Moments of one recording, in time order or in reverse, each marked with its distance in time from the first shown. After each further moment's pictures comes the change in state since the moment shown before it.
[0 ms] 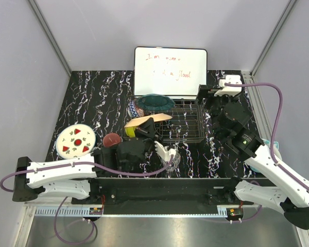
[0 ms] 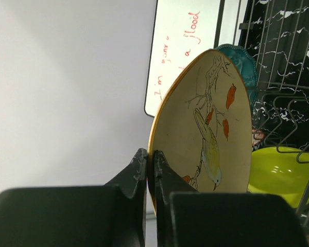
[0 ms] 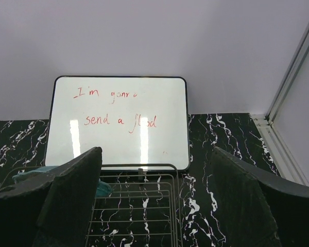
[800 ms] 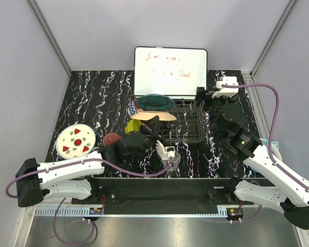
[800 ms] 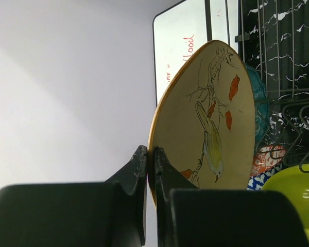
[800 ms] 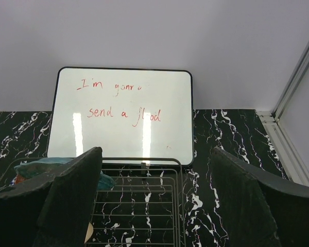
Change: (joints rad) left arm 0.172 0.029 -0.173 0.253 0.328 0.272; right arm 0.000 0.000 -0.030 -0.001 -0.028 0.018
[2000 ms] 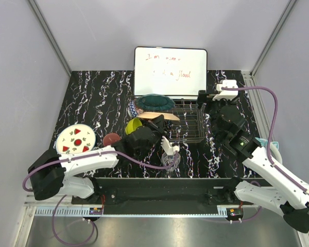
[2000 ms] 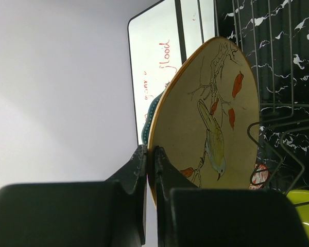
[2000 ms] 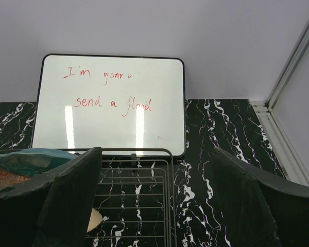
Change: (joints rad) left arm 0.114 0.210 -0.021 0.183 0.116 -0.009; right arm -0.048 -0.025 -0.075 0.000 -0.025 0.017
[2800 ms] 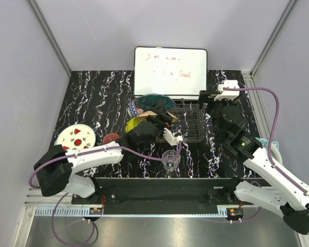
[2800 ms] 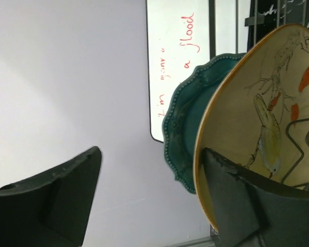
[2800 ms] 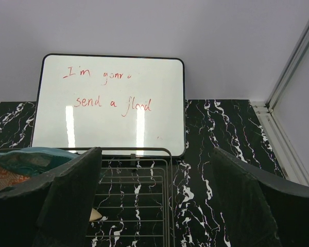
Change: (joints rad) left arm 0.034 0.096 0.062 0.089 -0.092 0.022; right arm -0.022 -0.014 -0.013 -0.001 -0.026 0.002
